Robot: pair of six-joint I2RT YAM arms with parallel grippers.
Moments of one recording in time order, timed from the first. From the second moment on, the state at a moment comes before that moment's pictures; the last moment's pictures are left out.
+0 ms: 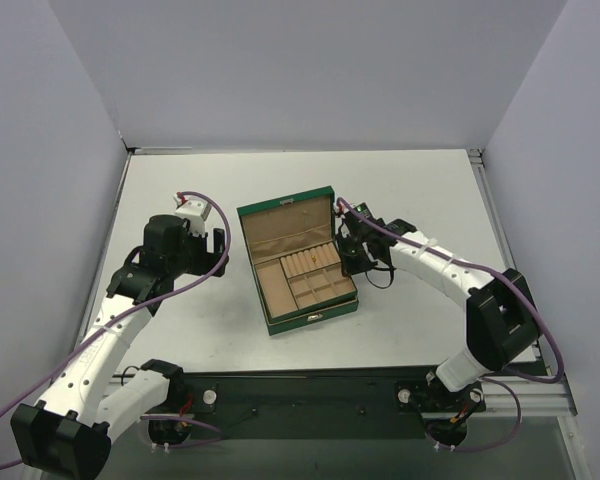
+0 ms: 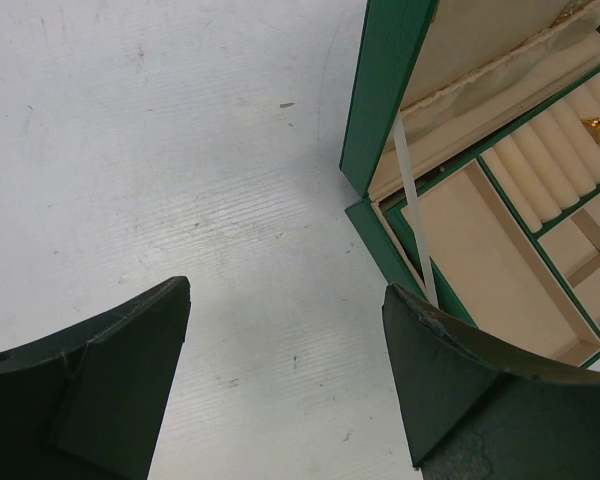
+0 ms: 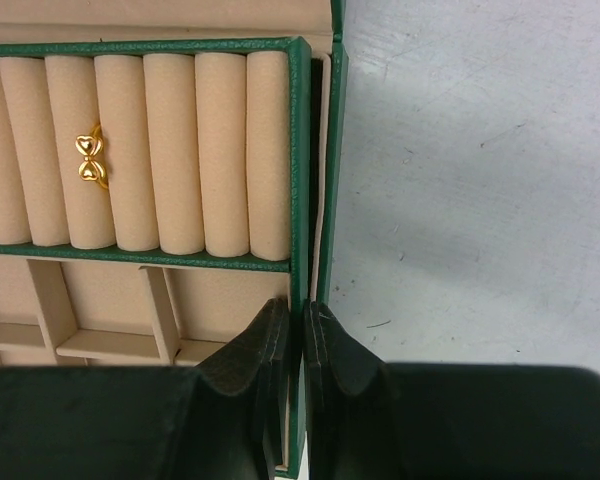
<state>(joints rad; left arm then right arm) -0.30 0.94 0.86 -0.55 0.03 -0.13 0.59 1.56 1.07 -0.59 0.01 0.26</state>
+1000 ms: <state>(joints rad) -0.30 0.94 0.86 -0.55 0.04 -0.13 0.60 1.52 1.03 -0.57 0.02 0.30</state>
